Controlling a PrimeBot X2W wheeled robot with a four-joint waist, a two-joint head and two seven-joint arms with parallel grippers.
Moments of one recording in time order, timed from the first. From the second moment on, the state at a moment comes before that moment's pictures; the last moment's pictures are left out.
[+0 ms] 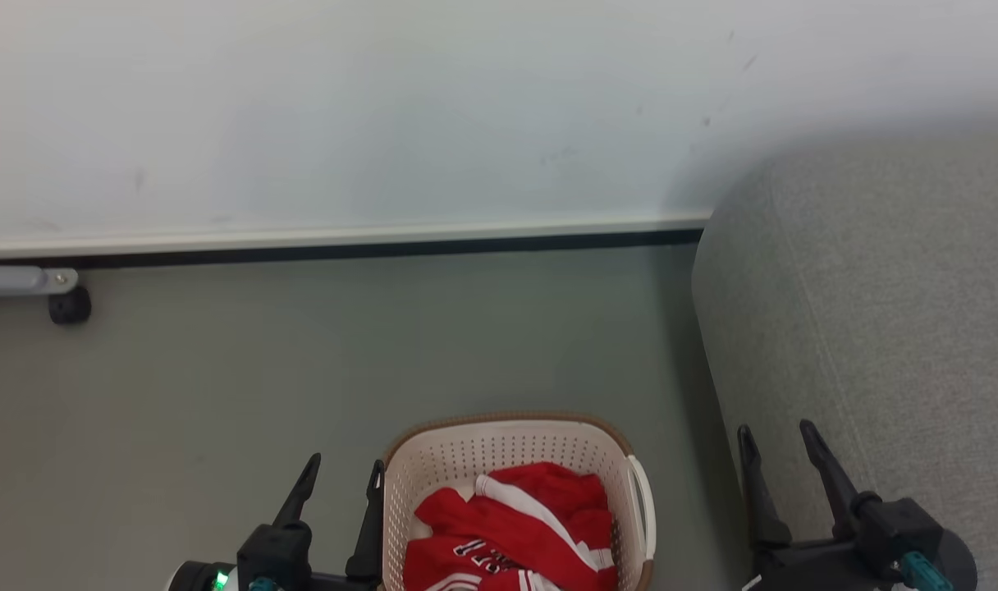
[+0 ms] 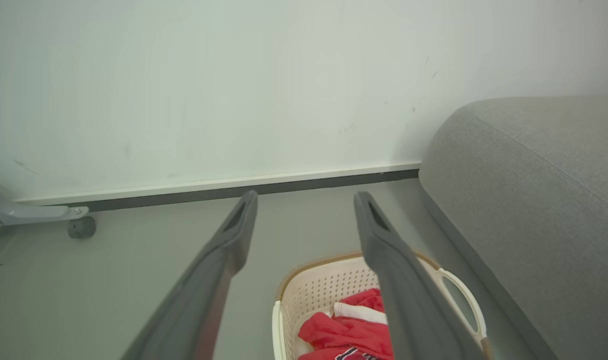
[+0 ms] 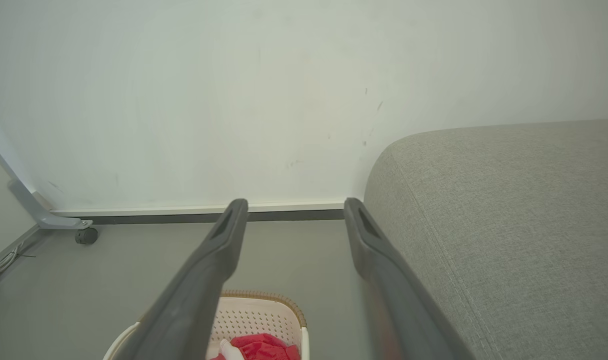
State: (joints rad) left arm -0.05 0.08 -0.27 0.30 -0.22 0.05 -0.25; right arm -0.04 -0.13 0.26 0.16 0.26 -0.09 -0.25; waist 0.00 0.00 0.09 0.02
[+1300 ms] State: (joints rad) left arm -0.55 0.05 -0.53 0.73 0.00 -0.04 -0.15; right arm -0.36 -0.15 0.21 -0.06 0.18 -0.09 -0.26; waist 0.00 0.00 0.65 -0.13
